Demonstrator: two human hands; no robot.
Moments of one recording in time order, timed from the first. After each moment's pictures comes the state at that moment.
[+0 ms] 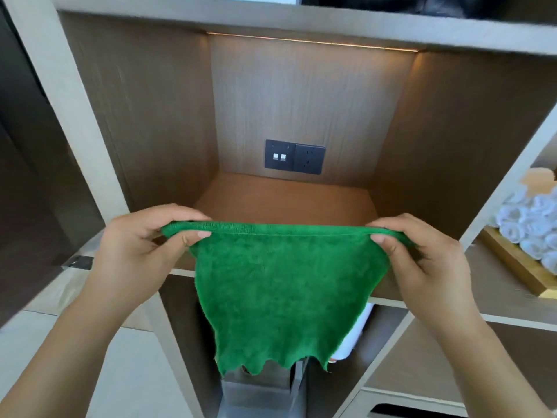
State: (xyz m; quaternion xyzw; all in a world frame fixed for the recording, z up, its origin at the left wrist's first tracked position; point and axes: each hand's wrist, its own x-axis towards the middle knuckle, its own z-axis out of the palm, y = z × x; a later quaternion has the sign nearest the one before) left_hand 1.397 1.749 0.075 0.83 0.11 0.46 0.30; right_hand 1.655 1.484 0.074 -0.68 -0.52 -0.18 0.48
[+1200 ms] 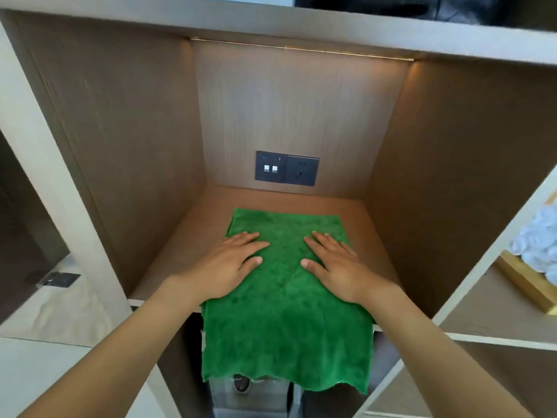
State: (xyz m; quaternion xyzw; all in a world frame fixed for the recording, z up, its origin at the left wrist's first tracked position) left_hand 1.550 1.824 -0.014 0.98 0.12 0.05 0.16; right_hand 1.736 1.608 -0.002 -0.86 -0.49 0.10 0.07
